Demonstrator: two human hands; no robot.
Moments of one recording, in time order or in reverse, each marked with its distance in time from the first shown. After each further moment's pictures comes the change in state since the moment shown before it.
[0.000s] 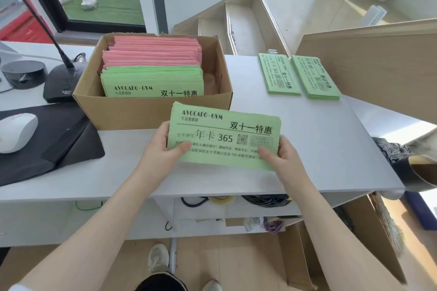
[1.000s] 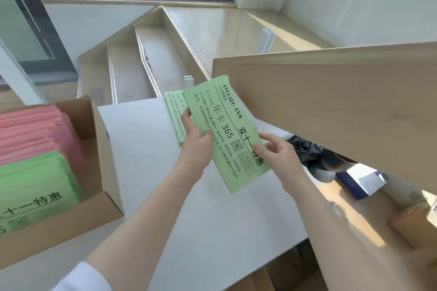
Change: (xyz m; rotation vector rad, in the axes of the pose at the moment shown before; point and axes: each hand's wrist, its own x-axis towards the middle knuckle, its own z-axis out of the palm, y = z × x) left_hand 0.177 0.055 0.261 -0.140 -0.243 -0.072; right_hand 0.100 -0.039 -0.177 -0.041 0.394 0.051
